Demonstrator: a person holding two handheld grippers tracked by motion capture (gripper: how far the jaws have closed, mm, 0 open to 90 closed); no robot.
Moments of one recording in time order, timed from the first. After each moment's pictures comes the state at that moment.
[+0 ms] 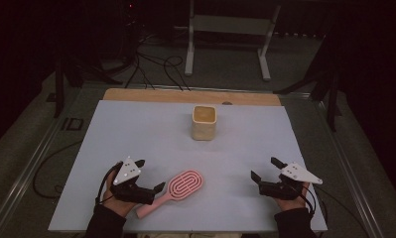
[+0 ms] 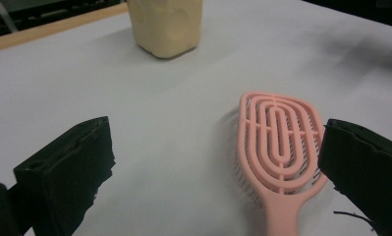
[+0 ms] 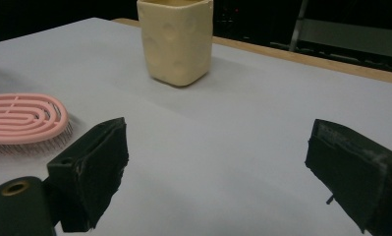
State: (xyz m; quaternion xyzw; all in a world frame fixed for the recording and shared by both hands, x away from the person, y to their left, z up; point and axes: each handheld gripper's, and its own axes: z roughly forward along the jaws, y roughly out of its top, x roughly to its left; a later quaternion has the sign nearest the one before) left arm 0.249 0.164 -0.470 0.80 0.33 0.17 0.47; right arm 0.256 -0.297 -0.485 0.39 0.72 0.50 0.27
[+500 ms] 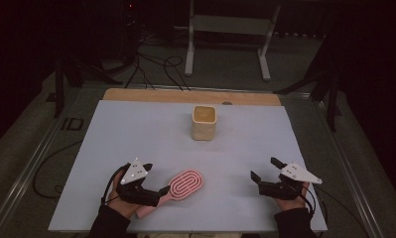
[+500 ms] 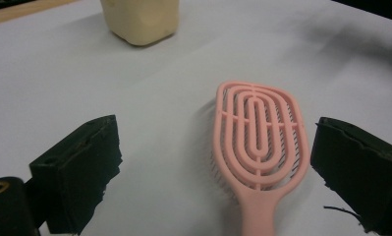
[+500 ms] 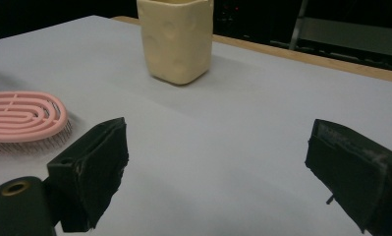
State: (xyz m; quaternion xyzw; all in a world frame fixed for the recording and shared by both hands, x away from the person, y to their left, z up) left arm 0.250 0.152 -0.473 0.82 0.32 0.14 0.46; right arm 0.256 -0.297 -0.485 0.40 0.72 0.50 0.27
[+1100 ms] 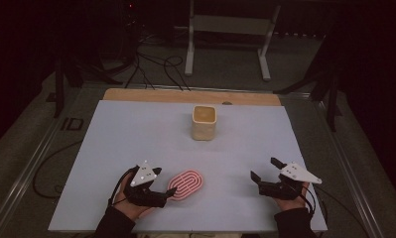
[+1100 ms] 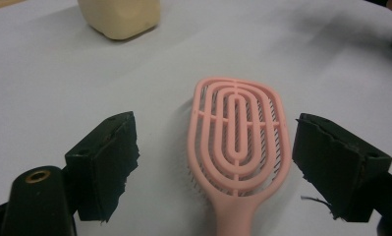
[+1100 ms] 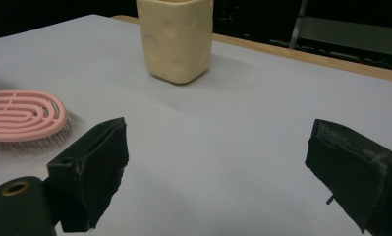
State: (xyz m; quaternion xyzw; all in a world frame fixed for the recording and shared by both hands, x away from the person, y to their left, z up) left arm 0.246 0.132 -0.475 0.83 0.31 0.13 0.44; right arm 0.256 -0.297 -0.485 0.40 0.73 0.50 0.27
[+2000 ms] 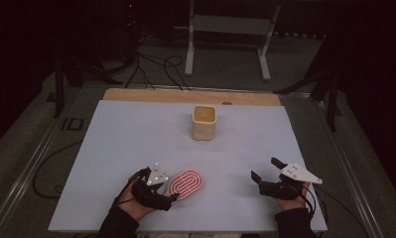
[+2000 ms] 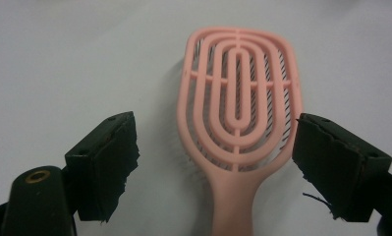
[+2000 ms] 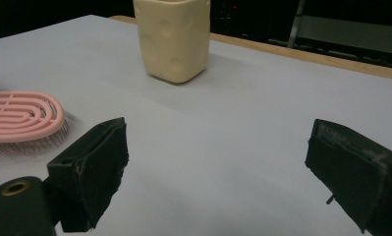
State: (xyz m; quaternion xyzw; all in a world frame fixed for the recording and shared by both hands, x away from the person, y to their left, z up) left arm 0.250 0.112 -0.482 0.88 0.31 0.12 0.34; right arm 0.256 -0.298 -0.486 0.40 0.72 0.50 0.27
